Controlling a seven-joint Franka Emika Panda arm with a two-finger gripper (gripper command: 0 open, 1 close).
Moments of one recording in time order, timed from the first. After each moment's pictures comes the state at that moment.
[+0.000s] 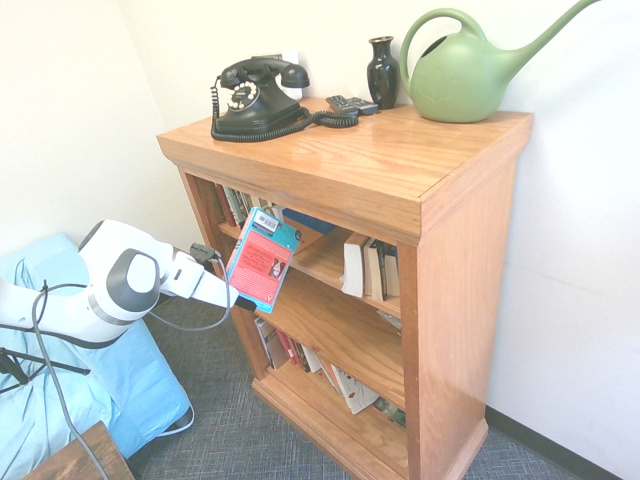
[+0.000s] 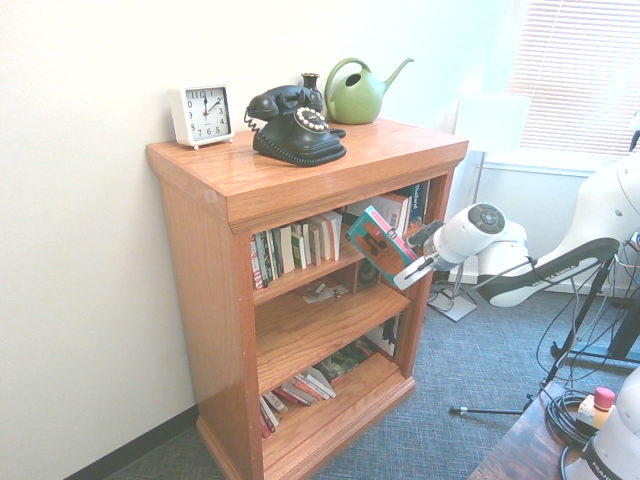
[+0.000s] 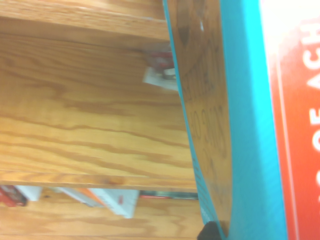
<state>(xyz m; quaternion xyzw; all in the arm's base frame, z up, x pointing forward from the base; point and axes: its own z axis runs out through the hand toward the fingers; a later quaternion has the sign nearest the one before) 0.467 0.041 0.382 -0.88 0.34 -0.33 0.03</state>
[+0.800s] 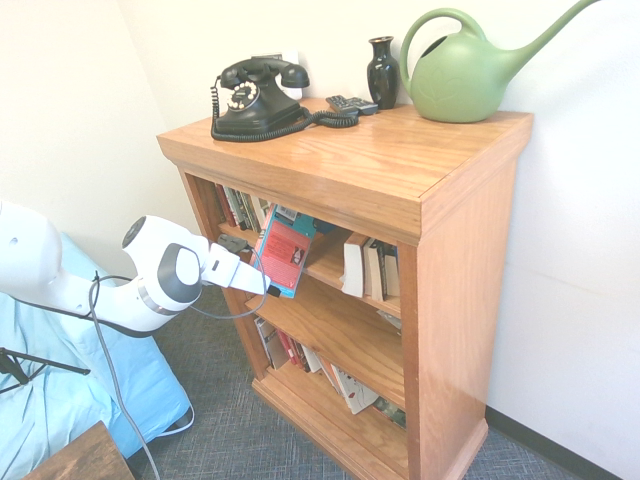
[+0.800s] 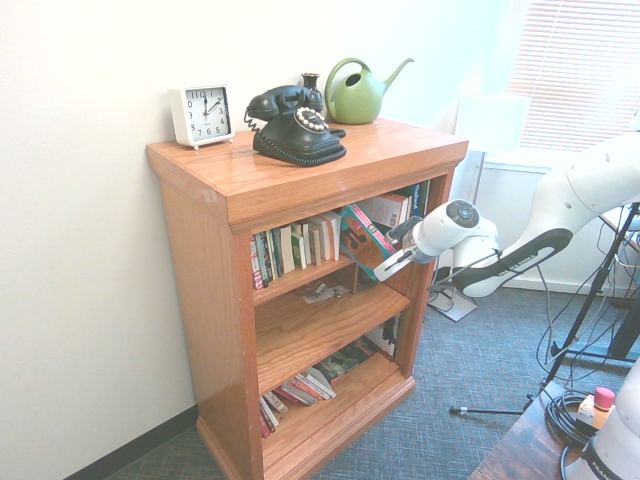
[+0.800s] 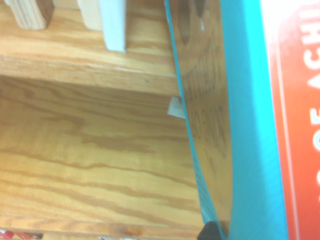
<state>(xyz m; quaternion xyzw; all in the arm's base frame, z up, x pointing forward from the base) 0.537 0.038 0.367 -0.88 0.32 -0.33 0.06</state>
